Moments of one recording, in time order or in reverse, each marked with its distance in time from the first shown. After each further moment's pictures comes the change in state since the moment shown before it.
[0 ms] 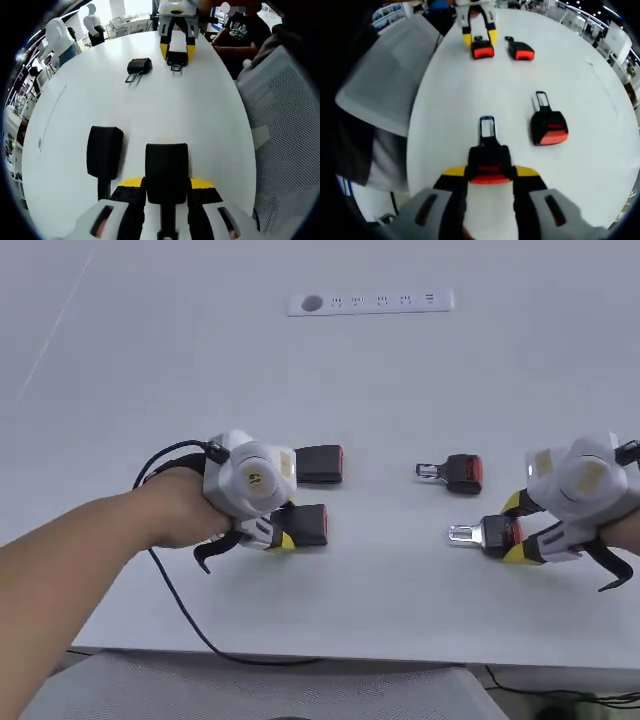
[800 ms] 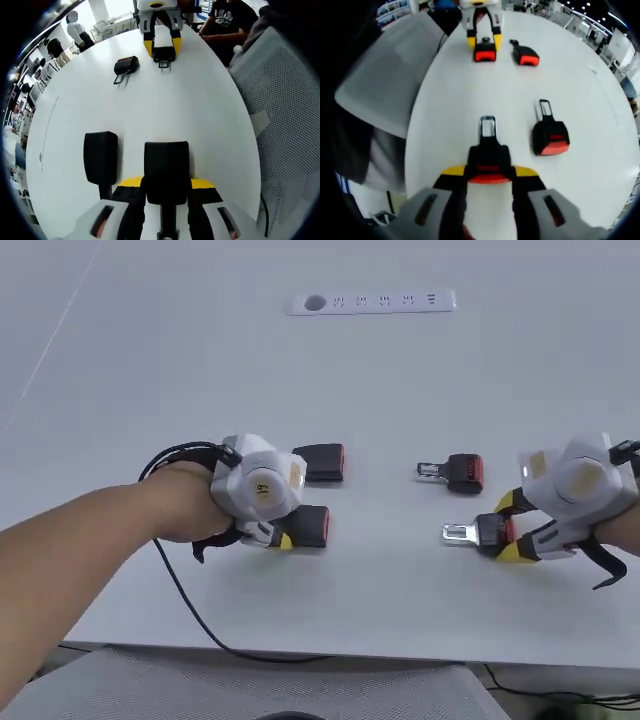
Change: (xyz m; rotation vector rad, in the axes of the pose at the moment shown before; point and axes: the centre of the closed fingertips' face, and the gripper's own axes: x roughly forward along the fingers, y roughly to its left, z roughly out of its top) left arm 0.006 -0.001 -0.002 0.084 0.031 0.001; right arm 0.005 0.001 0.011 -0.047 -0.019 -0.005
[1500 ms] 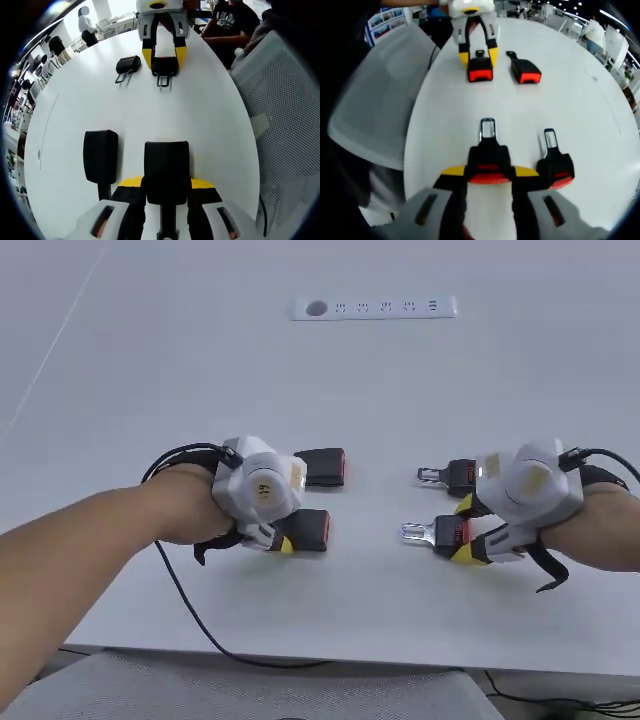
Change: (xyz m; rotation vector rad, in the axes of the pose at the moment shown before) left arm 0.000 -0.001 -0.001 -0.024 -0.013 -0.008; right arm 0.026 -0.005 0.047 0.046 -0.077 -0.011
